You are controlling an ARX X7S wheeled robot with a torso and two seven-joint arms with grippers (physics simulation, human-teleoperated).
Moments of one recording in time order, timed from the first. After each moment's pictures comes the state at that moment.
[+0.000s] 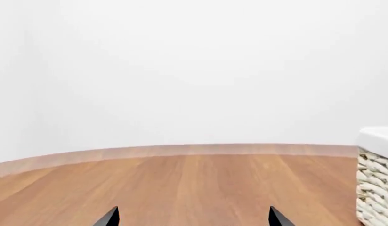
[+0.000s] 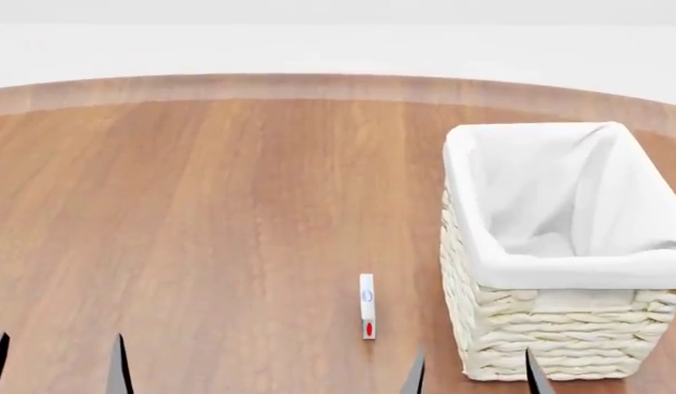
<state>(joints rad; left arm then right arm) 0.06 -0.17 0.15 0.28 -0.09 -0.02 -0.23 -0.04 0.17 -0.15 -0.30 0.04 0.11 0.24</state>
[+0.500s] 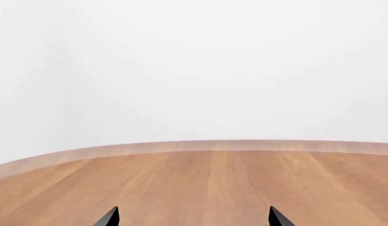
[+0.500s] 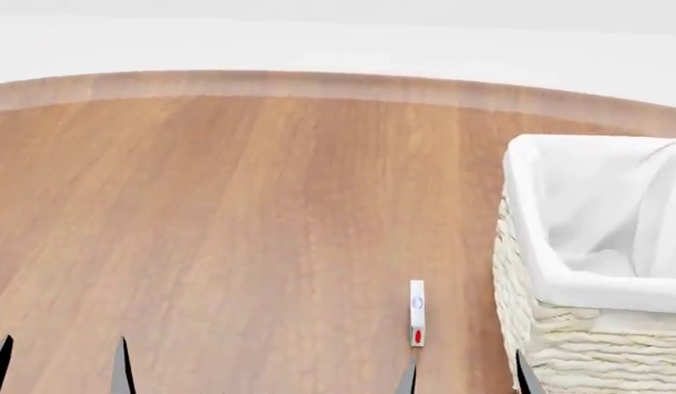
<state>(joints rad) 0.05 -0.19 0.17 0.26 -0.09 -0.01 -0.26 -0.04 0.19 -0.17 -0.29 0.06 0.09 0.24</state>
